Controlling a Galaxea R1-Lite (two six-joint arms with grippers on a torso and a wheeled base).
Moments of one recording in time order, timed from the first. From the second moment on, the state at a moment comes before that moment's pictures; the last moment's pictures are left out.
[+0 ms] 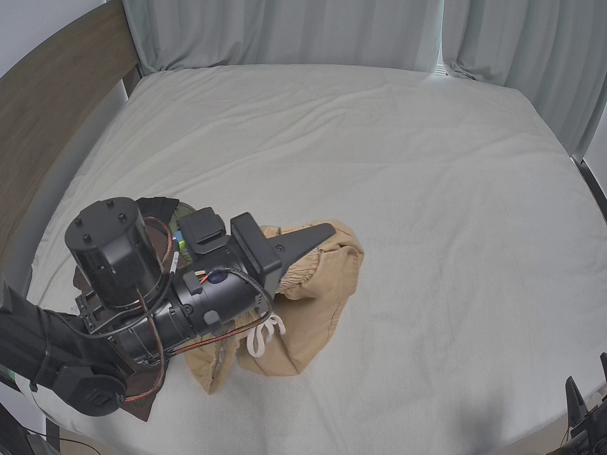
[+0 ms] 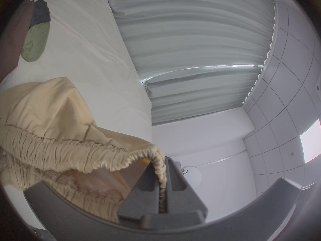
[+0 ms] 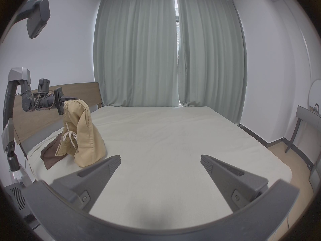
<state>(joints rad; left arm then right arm) -0.73 1.72 -0.62 -1.18 -0.24 -1.12 0.00 0.02 -0.02 0.00 0.02 -0.01</state>
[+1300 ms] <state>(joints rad) -1.02 1.93 -1.06 -1.18 -0.25 -1.21 0.00 0.02 -0.02 0.00 0.02 -0.01</state>
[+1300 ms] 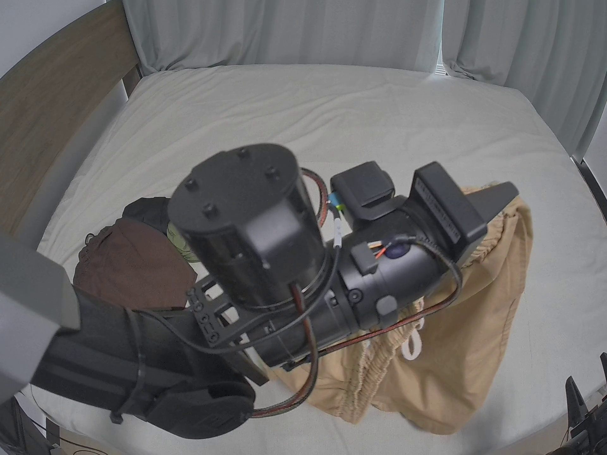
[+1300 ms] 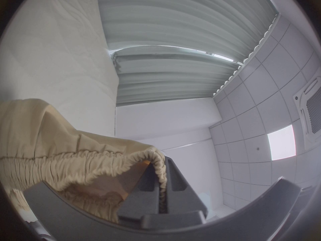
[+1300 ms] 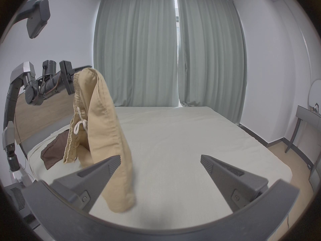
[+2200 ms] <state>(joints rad) -0.94 1.91 -1.11 -1.17 -0.23 -1.22 0.00 0.02 -0.02 0.00 0.02 -0.01</state>
